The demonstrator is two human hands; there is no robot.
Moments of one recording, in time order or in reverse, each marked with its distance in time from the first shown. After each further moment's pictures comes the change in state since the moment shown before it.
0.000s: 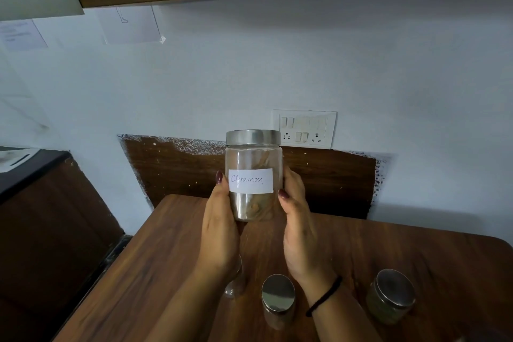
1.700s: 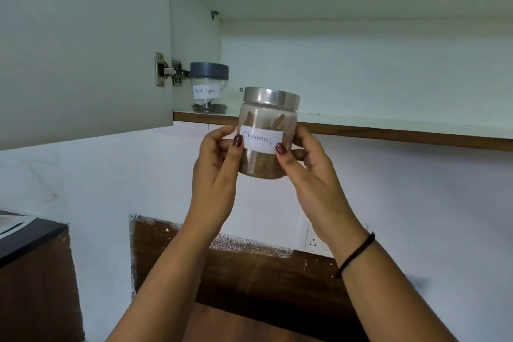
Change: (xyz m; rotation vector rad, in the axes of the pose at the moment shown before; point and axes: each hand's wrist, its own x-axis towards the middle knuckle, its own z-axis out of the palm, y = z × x) left_hand 0.156 0.189 -0.052 0.230 -0.002 0.793; right_hand 0.196 -0.127 0.113 -0.254 -0.128 -0.255
